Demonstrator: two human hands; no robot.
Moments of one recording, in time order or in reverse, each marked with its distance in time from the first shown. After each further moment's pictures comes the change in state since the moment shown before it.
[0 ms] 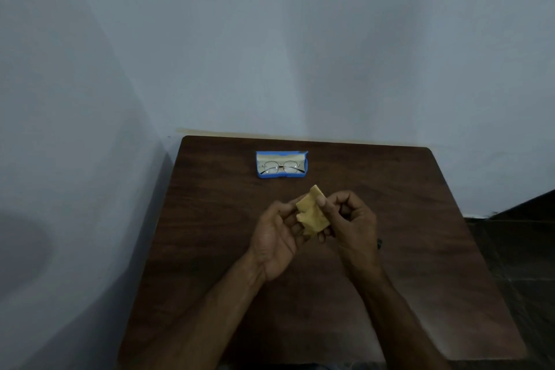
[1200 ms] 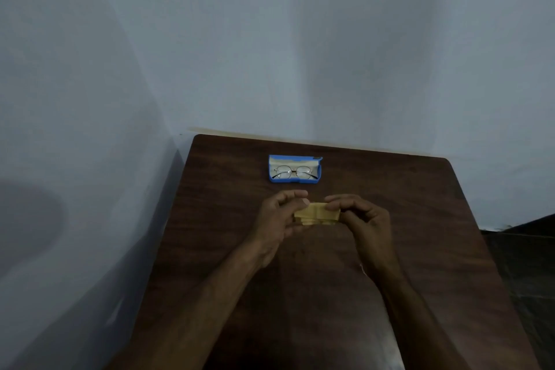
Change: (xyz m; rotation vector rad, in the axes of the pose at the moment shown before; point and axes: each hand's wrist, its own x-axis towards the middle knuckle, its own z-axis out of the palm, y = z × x) left_hand 0.022 0.044 -0.014 0.368 0.149 0.144; right_hand 0.041 0.015 -0.007 -0.181 -0.154 -0.022
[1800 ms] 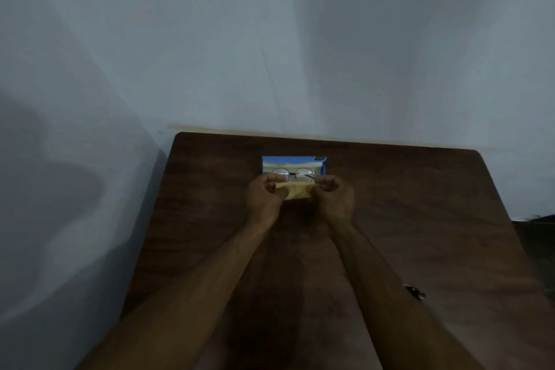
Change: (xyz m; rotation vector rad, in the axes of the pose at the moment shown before) left_hand 0.172 -0.035 -0.034 0.539 0.407 0.272; right_hand 0.156 0.125 0.045 -0.195 0.264 0.398
